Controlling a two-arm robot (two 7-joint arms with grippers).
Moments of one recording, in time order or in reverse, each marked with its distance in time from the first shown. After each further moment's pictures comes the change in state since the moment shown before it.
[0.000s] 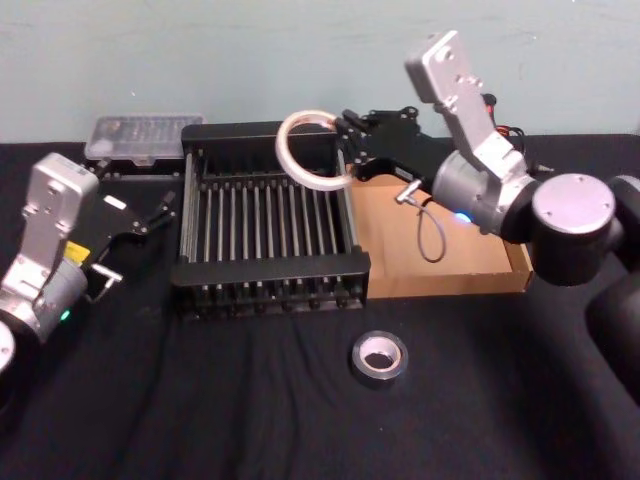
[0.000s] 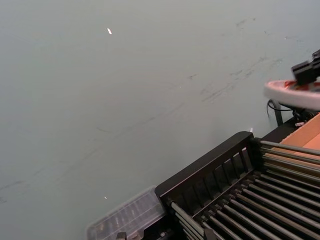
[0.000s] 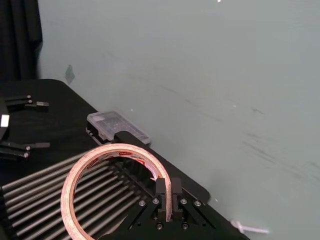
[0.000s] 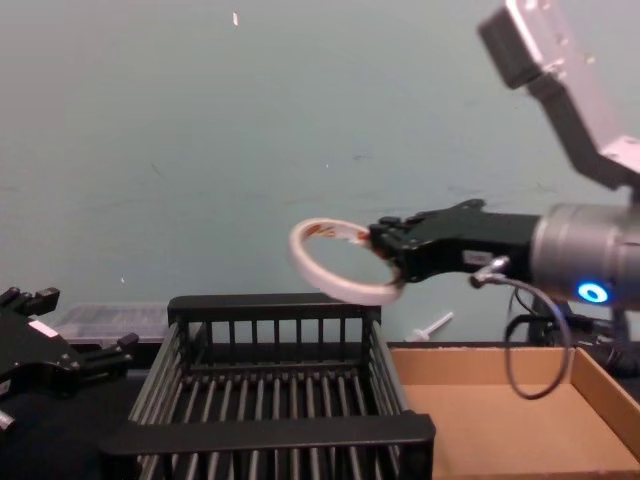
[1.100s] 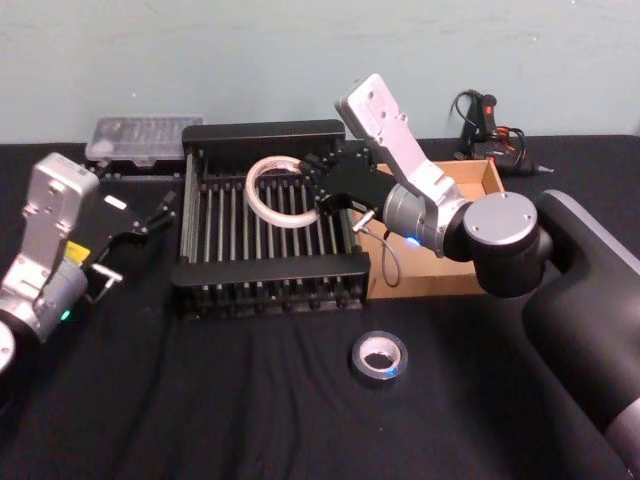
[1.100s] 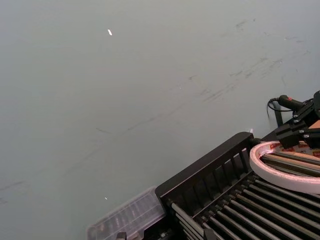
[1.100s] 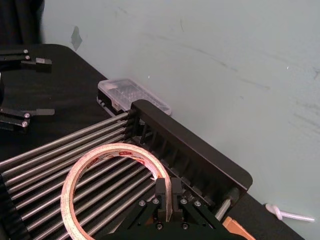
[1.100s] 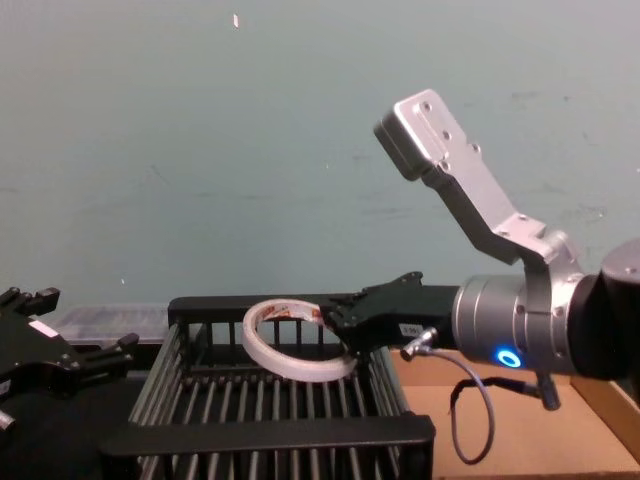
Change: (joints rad) left arm 0.000 0.000 0.000 0.000 0.000 0.000 0.000; right arm 0.063 -0.104 -0.061 0.204 -0.083 0.008 -0.016
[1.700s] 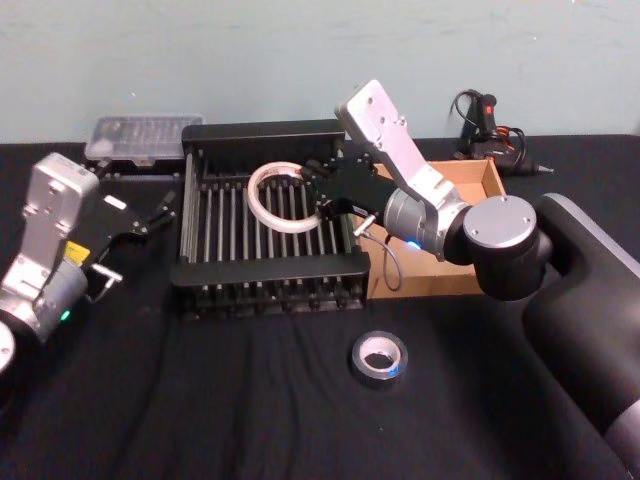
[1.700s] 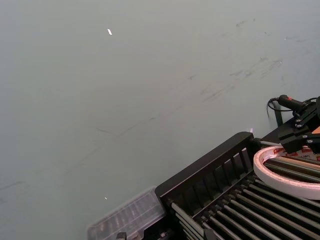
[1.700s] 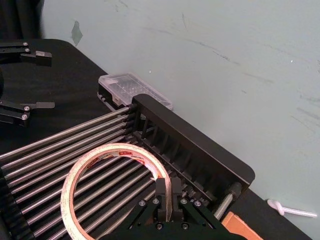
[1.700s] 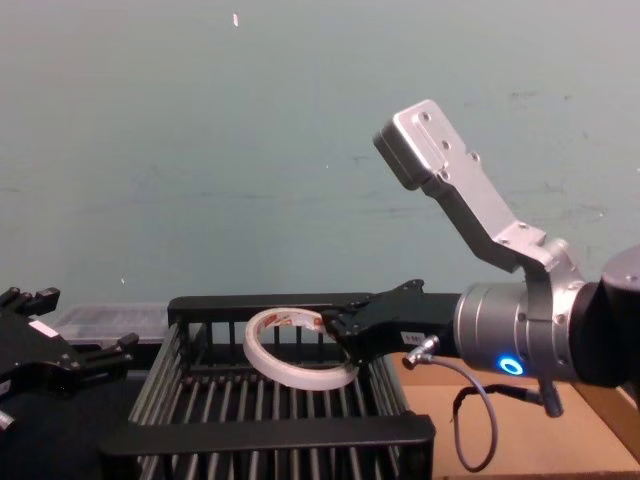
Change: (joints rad) left arm 0.000 0.000 0.000 0.000 0.000 0.000 0.000; right arm -0.003 0.000 0.001 0.007 -0.008 0.002 0.005
